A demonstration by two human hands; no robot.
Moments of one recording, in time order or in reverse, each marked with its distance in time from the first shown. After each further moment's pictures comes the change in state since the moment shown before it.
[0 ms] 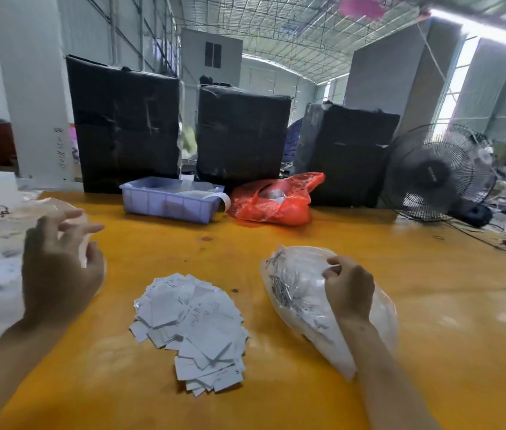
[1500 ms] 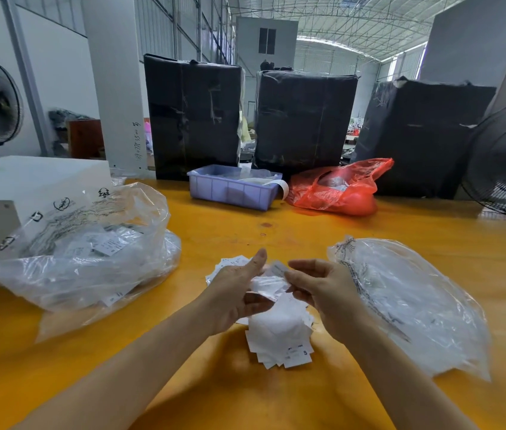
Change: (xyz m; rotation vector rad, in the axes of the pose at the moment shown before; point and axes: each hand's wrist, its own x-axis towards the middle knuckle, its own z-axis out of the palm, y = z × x) left_hand -0.035 0.105 -0.002 -1.139 -1.015 -1.199; right_hand -0.080 -0.092 0.020 0.939 -0.767 0.239
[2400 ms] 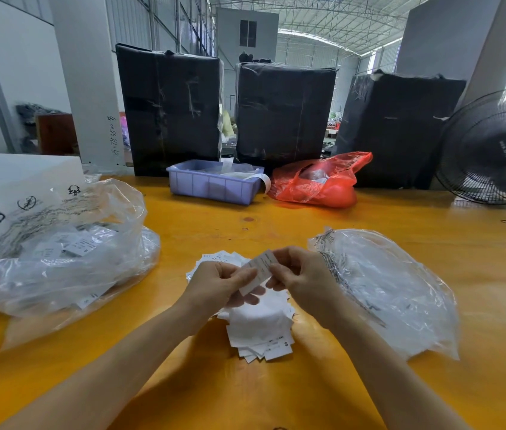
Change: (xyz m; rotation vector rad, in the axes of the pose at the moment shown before) left_hand 0.000 -0.011 -0.004 0.314 -0.018 0.254; right_hand 0.003 -0.001 -0.007 -0.447 -0.097 -0.226
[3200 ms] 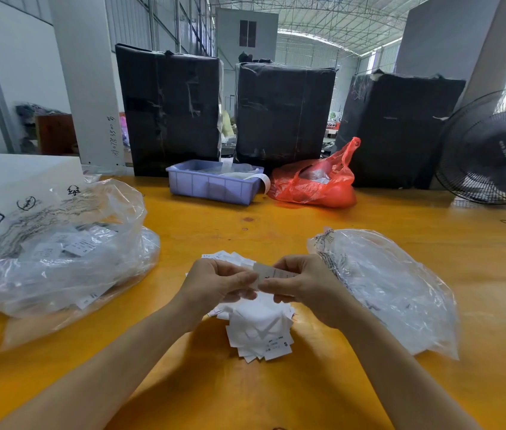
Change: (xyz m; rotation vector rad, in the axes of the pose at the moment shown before) left_hand 0.001 0.003 -0.006 -0.041 0.018 -0.021; right_hand -0.001 -0.001 -0.010 0.160 -0.201 0.155
